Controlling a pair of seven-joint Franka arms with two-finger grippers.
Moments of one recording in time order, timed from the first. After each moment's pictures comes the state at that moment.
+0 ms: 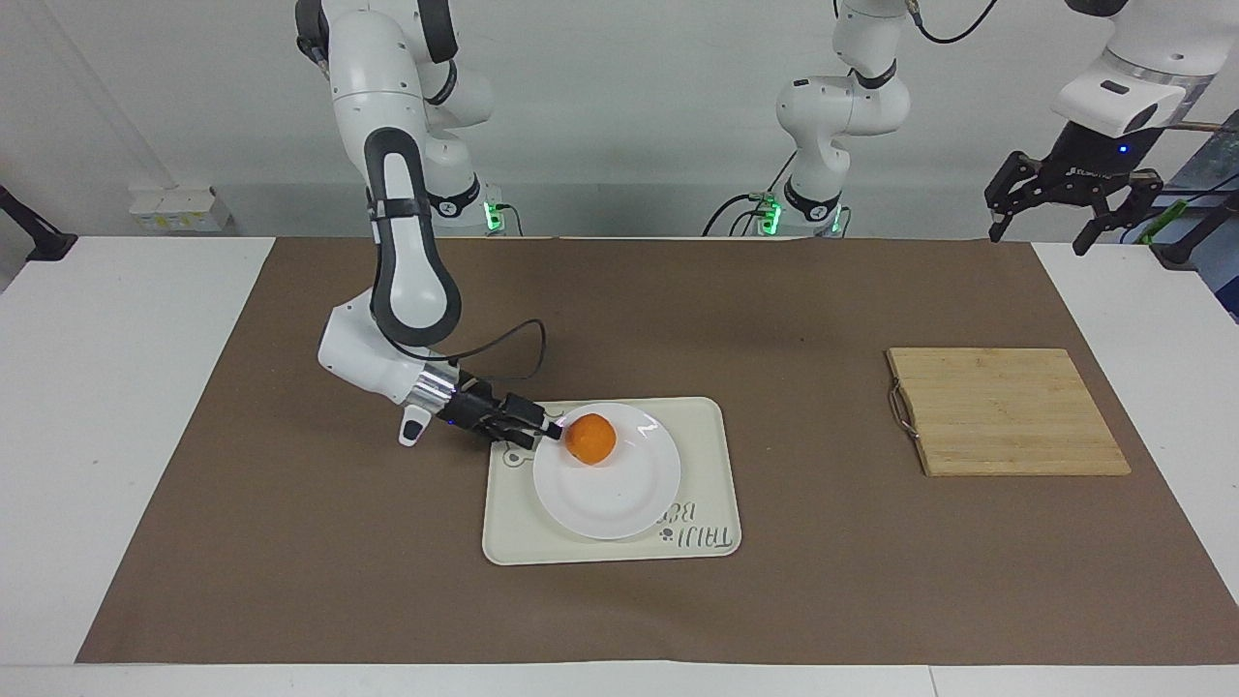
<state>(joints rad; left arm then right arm) -0.07 -0.04 0.08 -1.49 -0.01 1.58 0.33 0.14 0.40 0.00 -1.89 1.23 2.22 -0.41</state>
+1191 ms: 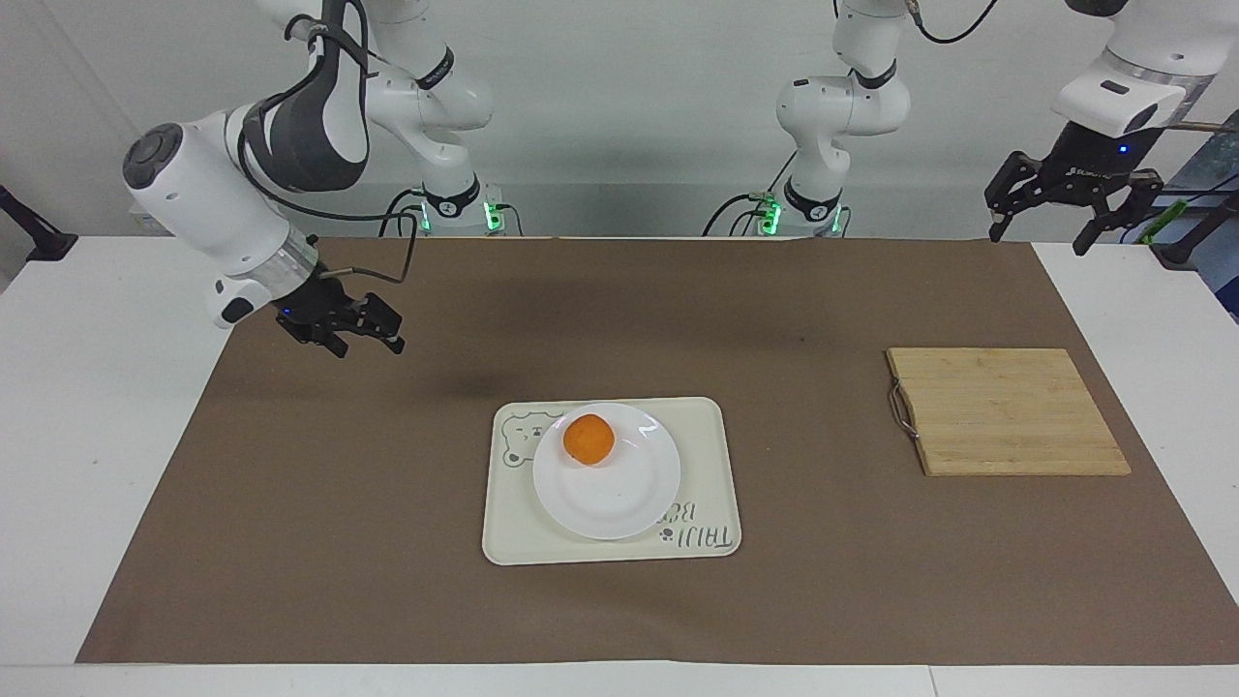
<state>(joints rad) -0.07 -0.04 0.08 -1.49 -0.01 1.58 0.33 -0.06 0.10 -0.02 -1.76 0.19 1.82 -0.04</state>
